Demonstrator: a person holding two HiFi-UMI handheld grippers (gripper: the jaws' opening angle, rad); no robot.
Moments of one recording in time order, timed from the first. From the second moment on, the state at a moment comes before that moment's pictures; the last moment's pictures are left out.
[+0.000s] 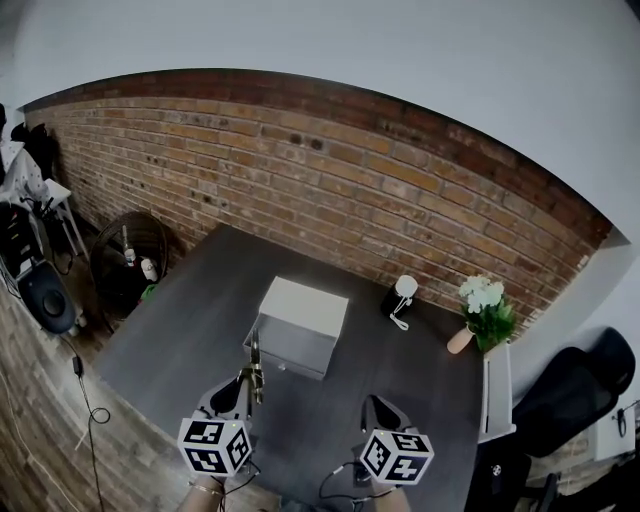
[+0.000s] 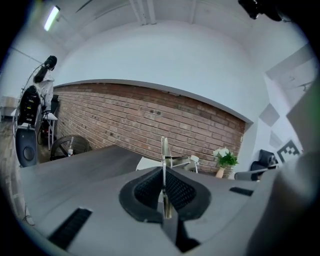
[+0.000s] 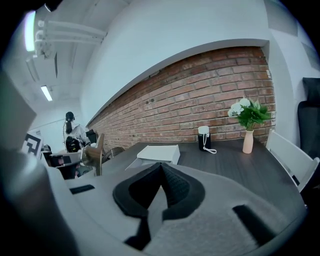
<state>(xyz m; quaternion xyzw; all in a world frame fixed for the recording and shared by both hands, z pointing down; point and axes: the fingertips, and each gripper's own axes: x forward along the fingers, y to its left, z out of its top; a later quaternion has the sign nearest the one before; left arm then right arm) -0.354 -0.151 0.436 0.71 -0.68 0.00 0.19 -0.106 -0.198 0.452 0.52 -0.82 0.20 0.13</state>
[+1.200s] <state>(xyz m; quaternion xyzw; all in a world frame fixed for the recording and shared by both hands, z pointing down) -0.284 -0.286 0.503 0.80 -0.49 0.35 -0.04 -0.048 -0.271 0.594 0.57 -0.75 0.32 0.11</state>
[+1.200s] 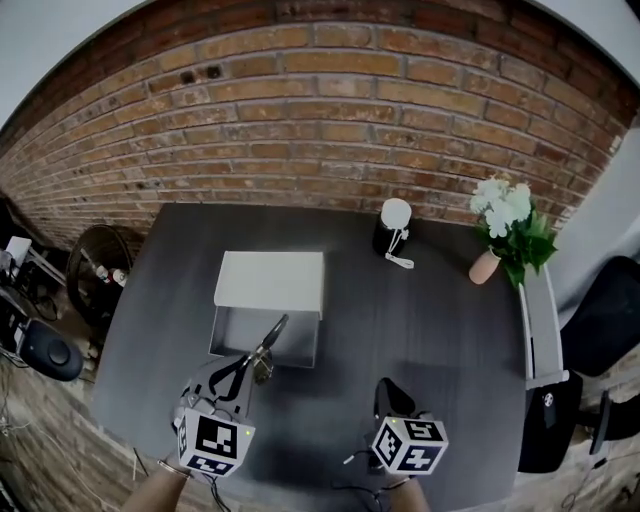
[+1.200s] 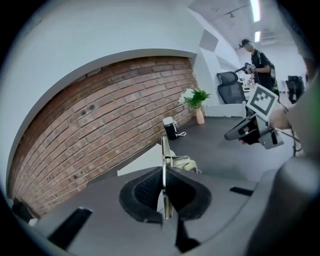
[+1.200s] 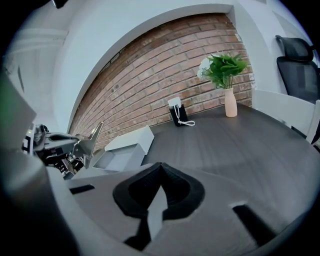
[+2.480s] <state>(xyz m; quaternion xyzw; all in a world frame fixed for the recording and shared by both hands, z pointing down) -0.269 -0.351 0.591 0.77 -0.20 0.54 -0.28 -0.035 -0.300 0.650 0.59 -0.71 0.35 0.14</state>
